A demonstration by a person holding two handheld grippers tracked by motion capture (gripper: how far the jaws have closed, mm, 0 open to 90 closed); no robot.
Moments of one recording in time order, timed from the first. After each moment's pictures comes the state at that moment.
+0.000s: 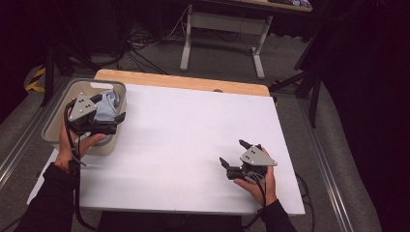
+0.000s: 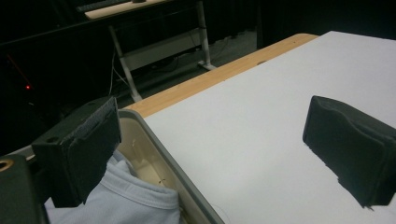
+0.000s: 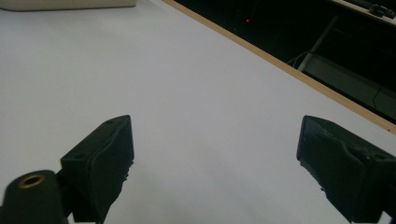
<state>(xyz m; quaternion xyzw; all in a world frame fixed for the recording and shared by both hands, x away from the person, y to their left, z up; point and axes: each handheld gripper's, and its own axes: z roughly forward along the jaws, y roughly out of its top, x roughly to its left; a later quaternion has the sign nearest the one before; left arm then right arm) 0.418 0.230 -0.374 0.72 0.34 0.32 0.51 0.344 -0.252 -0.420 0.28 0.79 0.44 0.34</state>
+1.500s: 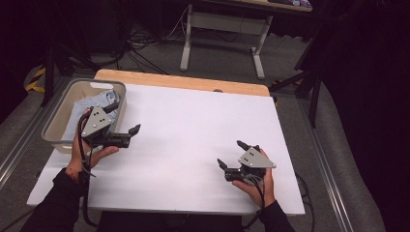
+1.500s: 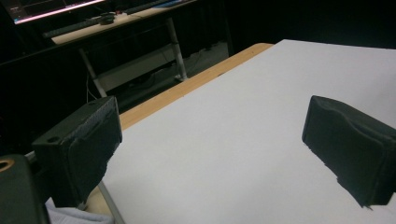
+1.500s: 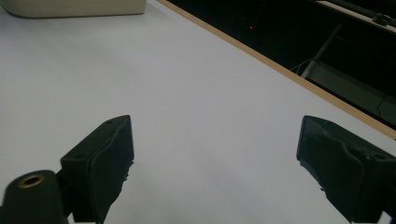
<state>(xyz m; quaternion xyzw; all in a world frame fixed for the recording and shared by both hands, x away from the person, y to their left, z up) 0.389 0.190 -0.374 0.74 0.28 0.32 0.53 0.339 -0.246 -0.420 0.27 0.78 0.45 0.34</state>
